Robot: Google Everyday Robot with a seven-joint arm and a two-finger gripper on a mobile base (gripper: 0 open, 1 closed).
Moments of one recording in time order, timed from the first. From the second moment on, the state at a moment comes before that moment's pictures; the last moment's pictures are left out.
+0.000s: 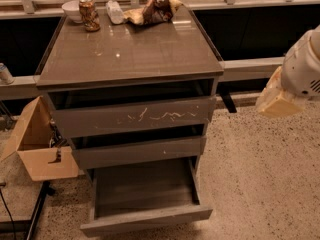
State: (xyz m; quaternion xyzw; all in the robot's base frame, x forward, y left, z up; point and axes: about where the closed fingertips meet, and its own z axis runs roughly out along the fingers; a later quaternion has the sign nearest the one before) arm 0.436 -0.215 0.937 -0.58 0.80 -0.03 0.18
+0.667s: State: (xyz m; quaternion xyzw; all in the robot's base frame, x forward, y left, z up) arm 0.432 -0.211 0.835 -0.55 0.81 -0.01 0.17
